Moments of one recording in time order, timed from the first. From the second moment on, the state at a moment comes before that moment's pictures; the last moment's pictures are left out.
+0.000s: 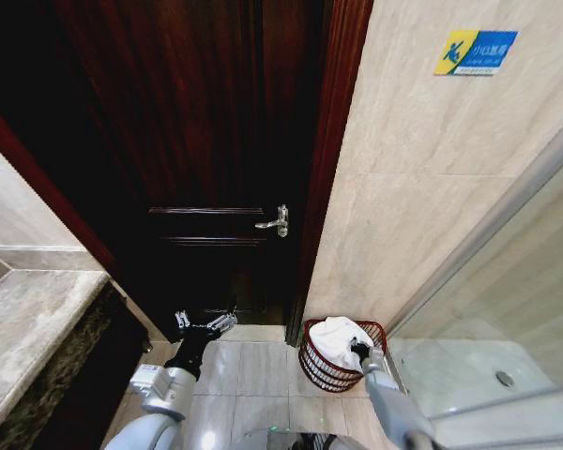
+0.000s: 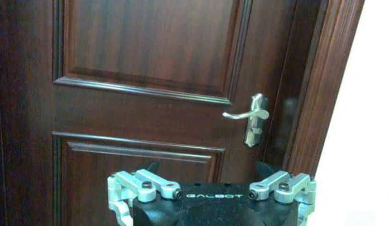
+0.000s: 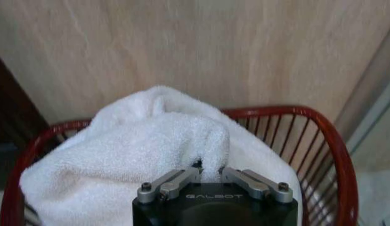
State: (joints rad) left arm 1.91 -1.61 -0.57 -2.50 -0.12 0.18 0.14; right arm -0.90 1.37 0.53 0.50 0.20 0.26 -0.16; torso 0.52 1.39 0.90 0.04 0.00
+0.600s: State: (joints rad) left arm 1.91 -1.61 -0.57 -2.50 -0.12 0.18 0.14; right arm -0.89 1.34 0.56 0.44 0.00 0.10 -0.19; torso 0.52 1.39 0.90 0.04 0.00
